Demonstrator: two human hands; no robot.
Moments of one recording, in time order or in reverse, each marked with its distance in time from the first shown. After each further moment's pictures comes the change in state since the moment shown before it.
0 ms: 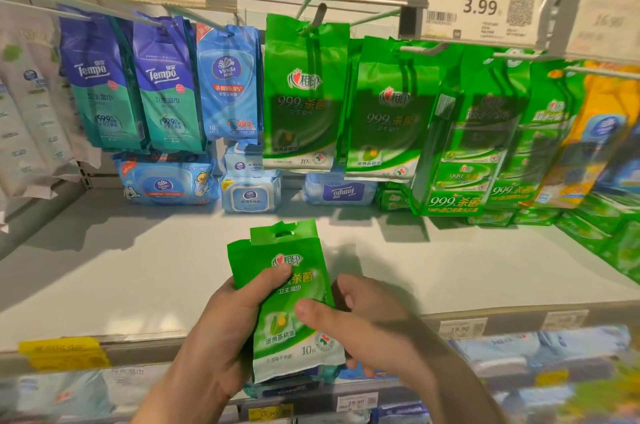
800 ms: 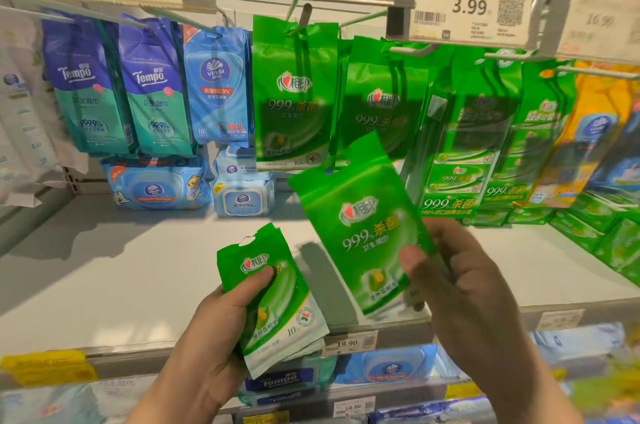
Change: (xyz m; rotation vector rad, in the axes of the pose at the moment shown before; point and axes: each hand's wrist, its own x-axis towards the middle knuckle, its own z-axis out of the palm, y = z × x) left_hand 0.030 -0.005 -0.006 -0.127 0.246 -0.040; right_hand -0.026 0.017 -0.048 0.325 0.515 -0.577
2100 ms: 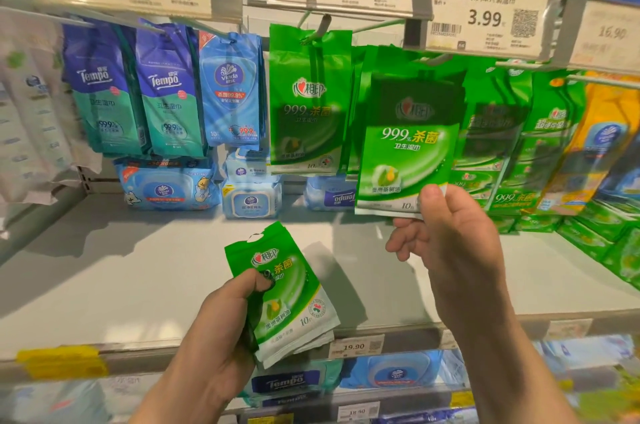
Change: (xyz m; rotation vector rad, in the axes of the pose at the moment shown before) left_hand -0.001 0.005 -0.002 0.005 -0.015 -0.008; right_hand 0.050 -0.007 0.020 0.262 0.227 0.157
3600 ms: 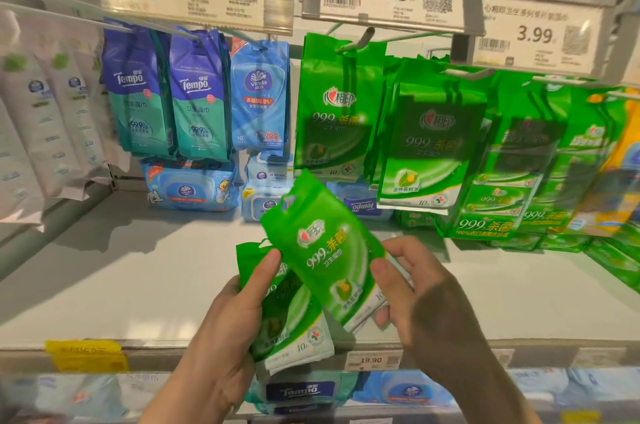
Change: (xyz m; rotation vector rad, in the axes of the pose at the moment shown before) left_hand -0.006 0.011 -0.006 0.116 0.073 0.176; right_hand -0.035 0.026 0.014 -0.478 -0.333 -0.051
